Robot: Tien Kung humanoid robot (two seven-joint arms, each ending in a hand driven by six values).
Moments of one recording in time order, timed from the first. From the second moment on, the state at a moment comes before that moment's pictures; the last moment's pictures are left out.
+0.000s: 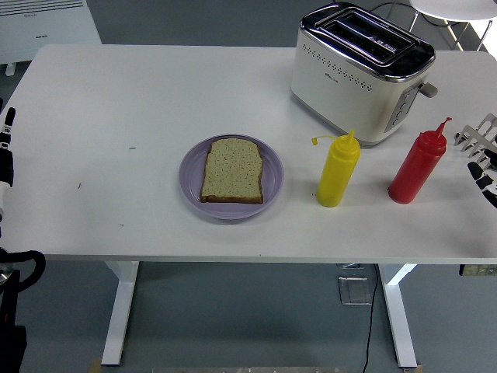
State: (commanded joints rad) left arm -0.06 0.01 -1.77 -1.52 0.49 0.14 -0.14; right arm -0.10 -0.30 1.52 1.42 -1.26 -0.11 0.32
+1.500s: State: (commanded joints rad) left arm -0.05 0.01 -1.77 -1.51 0.50 0.14 -0.14; right arm 0.11 -0.24 1.26 1.23 -1.25 -0.25 0.32
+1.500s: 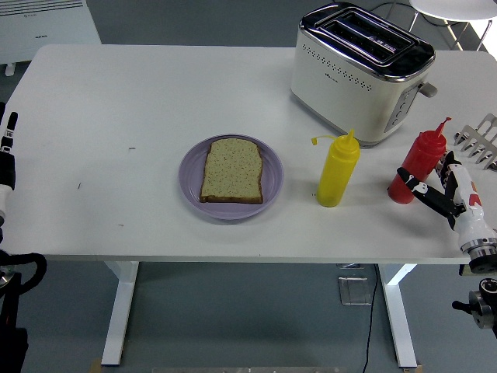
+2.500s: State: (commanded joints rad) left arm -0.06 0.01 -1.77 -1.51 0.50 0.15 -0.14; right arm 0.22 -0.18 1.16 1.13 -0.97 -0.39 0.45
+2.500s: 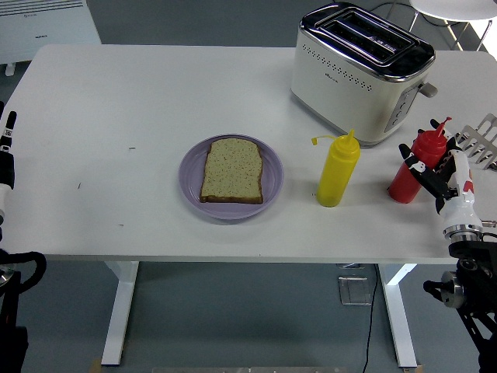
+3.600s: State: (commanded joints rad) left arm -0.06 0.01 -1.78 -1.51 0.50 0.15 -0.14; right arm 0.24 -0.17 1.11 1.08 -0.78 -0.47 0.54
